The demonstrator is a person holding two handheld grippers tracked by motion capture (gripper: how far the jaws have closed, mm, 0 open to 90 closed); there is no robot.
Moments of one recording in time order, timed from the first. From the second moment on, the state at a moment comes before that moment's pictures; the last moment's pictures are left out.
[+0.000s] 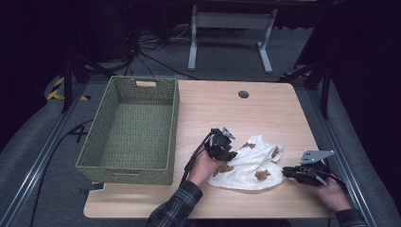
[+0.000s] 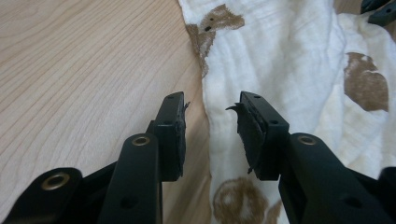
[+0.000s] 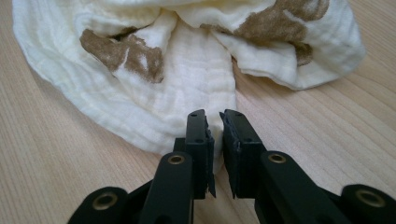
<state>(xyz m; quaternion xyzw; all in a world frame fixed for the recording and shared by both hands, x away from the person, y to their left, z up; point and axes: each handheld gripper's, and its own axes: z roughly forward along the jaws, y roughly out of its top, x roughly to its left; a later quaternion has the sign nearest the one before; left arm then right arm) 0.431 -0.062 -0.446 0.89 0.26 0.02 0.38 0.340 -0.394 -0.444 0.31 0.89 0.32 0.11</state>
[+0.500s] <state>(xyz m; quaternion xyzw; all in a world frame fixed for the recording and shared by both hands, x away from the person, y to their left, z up) 0.442 -0.100 -0.457 0.90 0.24 0.02 0.36 0.340 -0.394 -0.445 0.31 0.89 0.32 0.11</state>
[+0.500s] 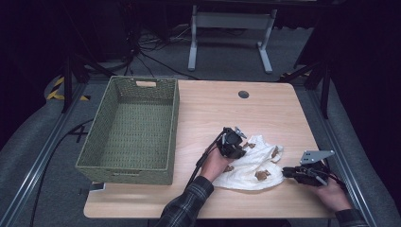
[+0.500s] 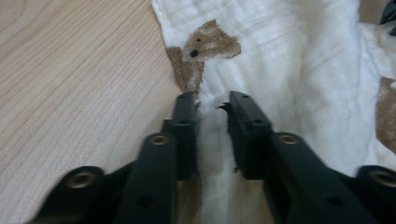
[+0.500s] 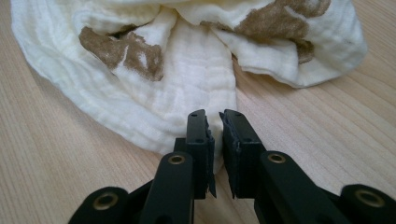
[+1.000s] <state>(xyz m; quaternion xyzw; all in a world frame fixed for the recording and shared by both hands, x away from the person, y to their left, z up) 0.440 -0.066 -0.429 0.88 0.27 0.03 0.39 0.340 -0.396 -0.443 0.31 0.88 0.33 0.11</state>
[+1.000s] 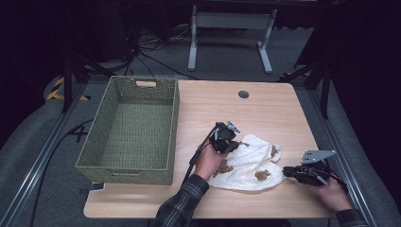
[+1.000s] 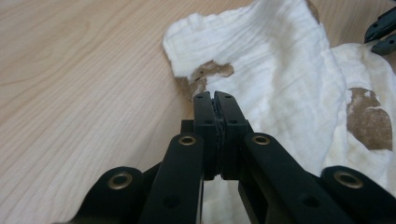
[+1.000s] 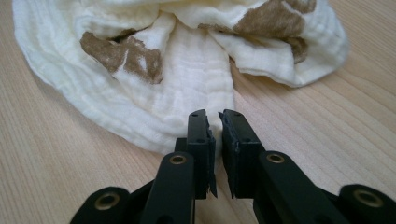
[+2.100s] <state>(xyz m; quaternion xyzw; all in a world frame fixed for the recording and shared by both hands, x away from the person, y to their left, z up) 0.432 -0.036 -0.434 0.88 0.29 0.04 0.38 0.396 -0.366 -0.444 0.33 0.87 0.34 0.12</state>
